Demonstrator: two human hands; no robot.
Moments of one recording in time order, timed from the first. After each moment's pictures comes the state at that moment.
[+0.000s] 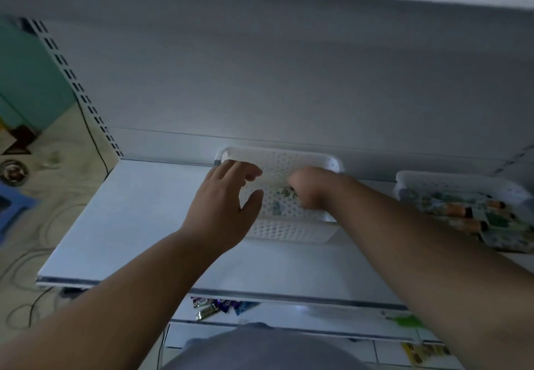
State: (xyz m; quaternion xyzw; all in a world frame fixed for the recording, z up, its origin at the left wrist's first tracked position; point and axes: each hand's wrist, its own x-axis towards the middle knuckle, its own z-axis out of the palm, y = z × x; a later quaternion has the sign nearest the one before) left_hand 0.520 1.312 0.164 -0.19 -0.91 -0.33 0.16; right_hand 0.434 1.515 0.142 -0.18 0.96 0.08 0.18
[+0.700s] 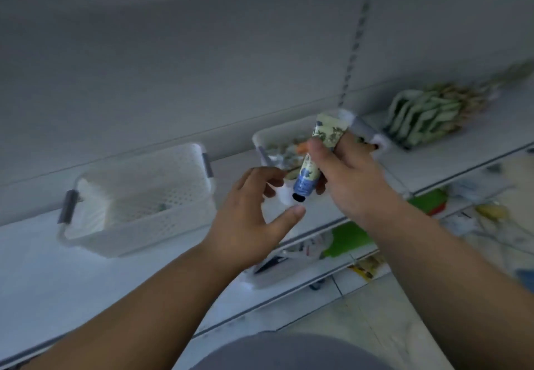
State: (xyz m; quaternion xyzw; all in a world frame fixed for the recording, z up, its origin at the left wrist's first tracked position) left_hand 0.615 1.504 0.174 -0.39 -0.82 -0.42 0.01; right_hand 0.677 1.663 0.221 0.12 0.74 -0.63 -0.20
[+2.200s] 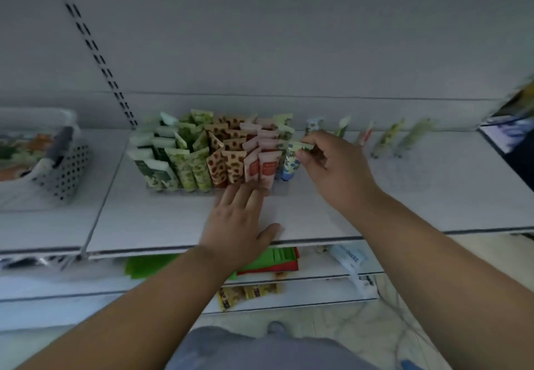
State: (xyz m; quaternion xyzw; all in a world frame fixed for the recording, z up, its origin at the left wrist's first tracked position) left_hand 0.712 2.113 0.080 -0.27 -0.95 -0.13 0.07; right_hand 0.703 2.309 0.160 -0.03 0.94 -0.29 -0.17
